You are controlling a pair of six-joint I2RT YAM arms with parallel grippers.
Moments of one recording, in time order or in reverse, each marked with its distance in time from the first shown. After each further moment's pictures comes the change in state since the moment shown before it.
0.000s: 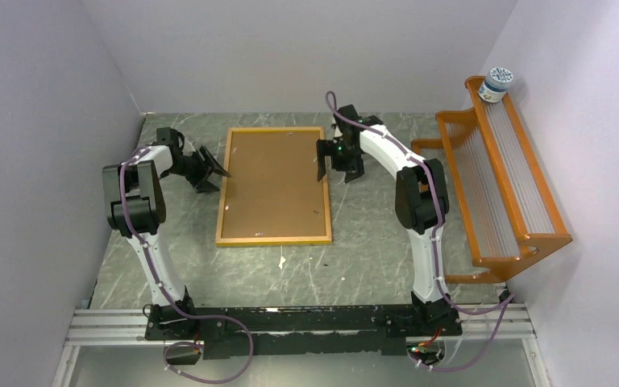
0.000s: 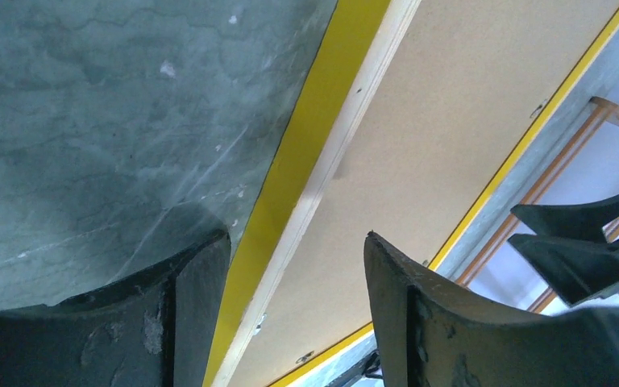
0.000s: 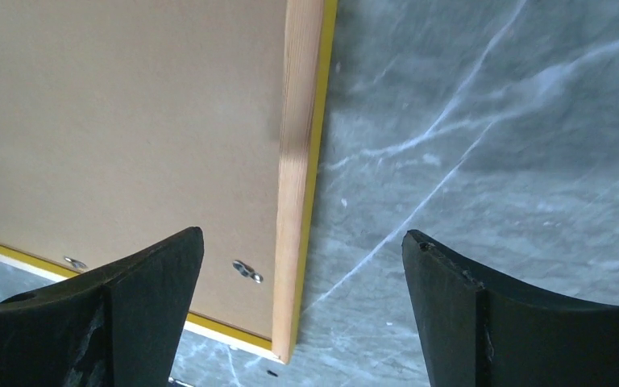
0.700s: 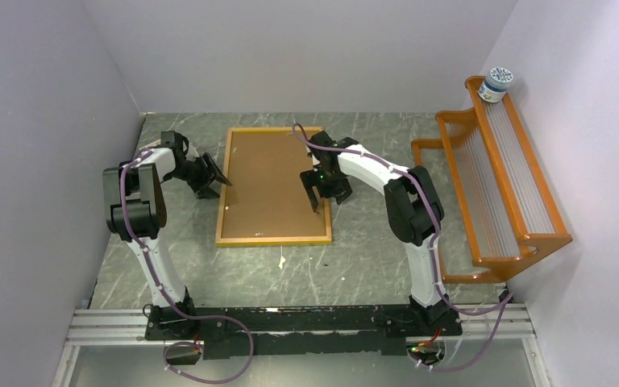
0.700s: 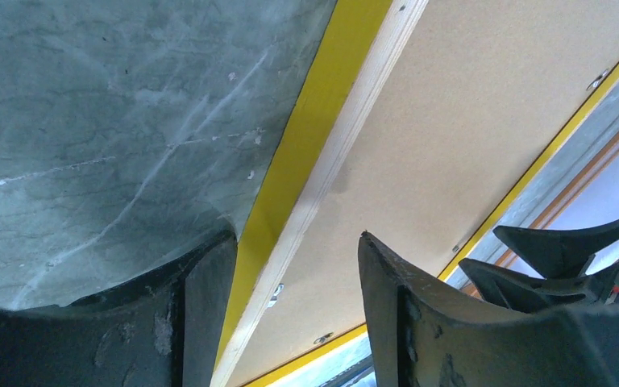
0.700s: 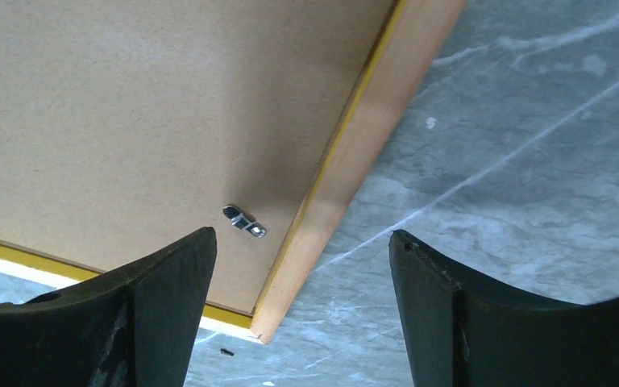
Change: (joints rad) left arm -0.028 -0.059 -0.068 -0.055 -0.071 0.041; right arm 0.200 -0.093 -0.252 0.024 0.142 -0.114
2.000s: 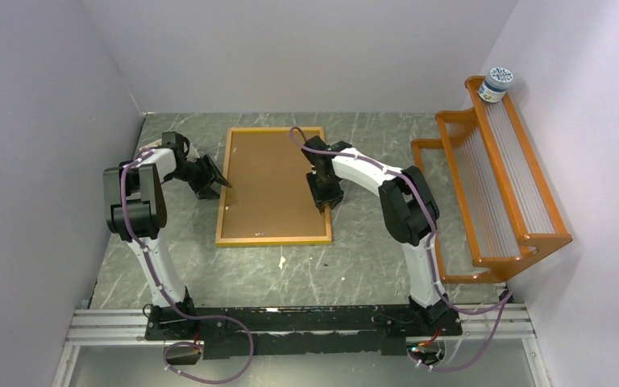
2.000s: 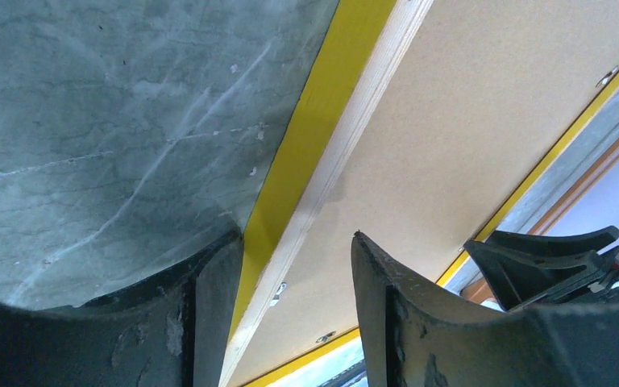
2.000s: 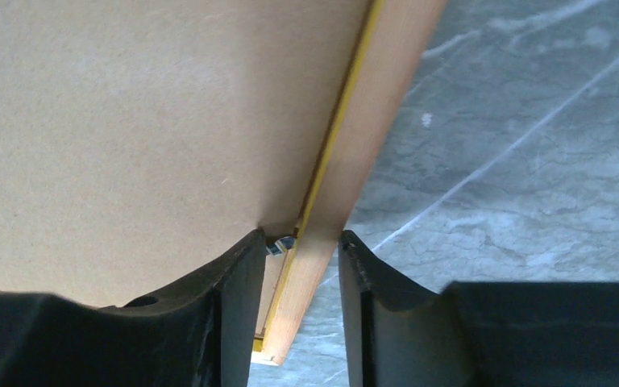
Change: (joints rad) left arm -0.005 -0.001 -0.008 -0.002 -0.003 0.002; right arm 0.038 0.031 0.002 -0.002 0.111 0.089
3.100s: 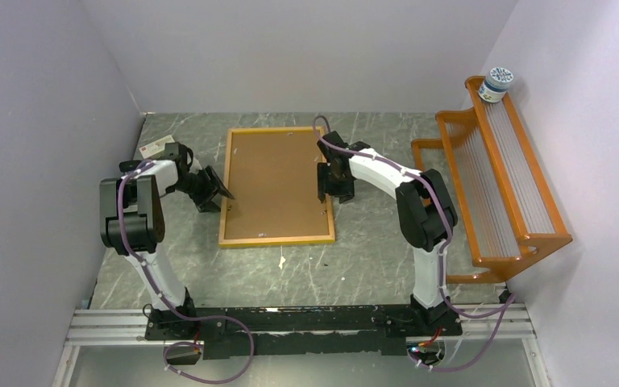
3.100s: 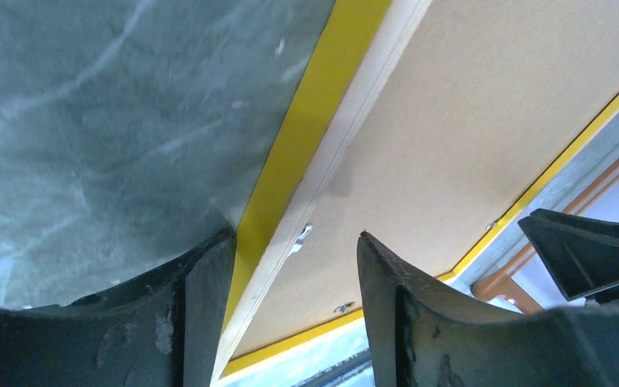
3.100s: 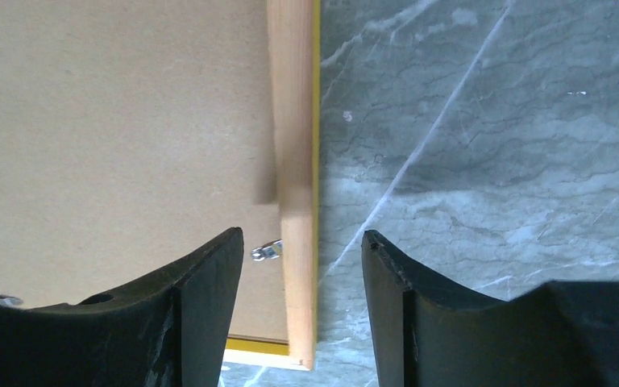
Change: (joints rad) left arm -0.029 -0.144 -0.178 0.035 -0.048 -0.040; right arm -0.068 -0.125 -0.138 0.129 0.006 0.189
